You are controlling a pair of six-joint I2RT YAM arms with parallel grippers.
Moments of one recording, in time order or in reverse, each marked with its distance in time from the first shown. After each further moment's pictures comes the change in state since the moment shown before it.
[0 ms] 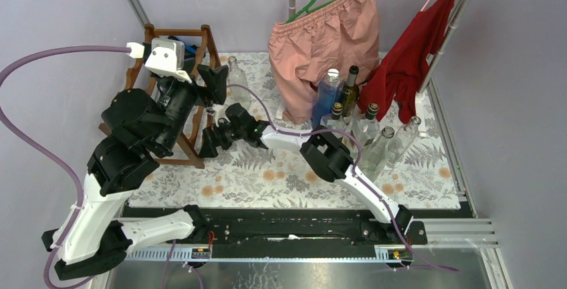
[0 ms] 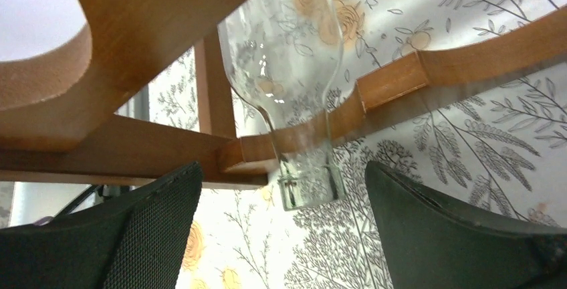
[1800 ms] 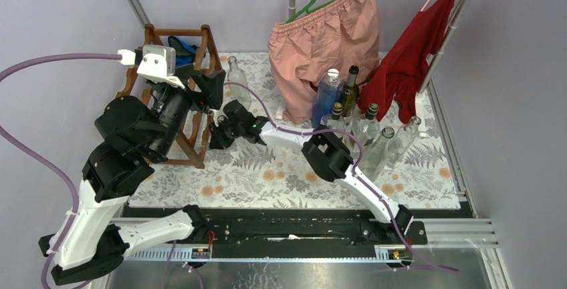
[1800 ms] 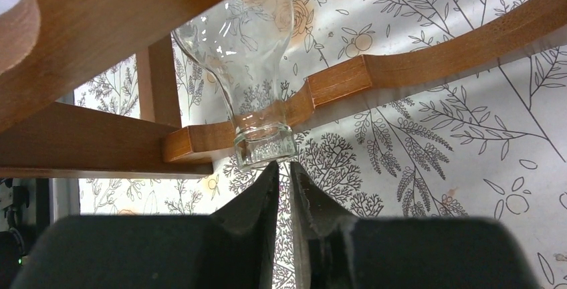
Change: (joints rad) left arm 0.000 -0.047 -0.043 0.000 0.021 -0.053; right arm -0.007 0.002 0.075 -0.177 0.084 -0.246
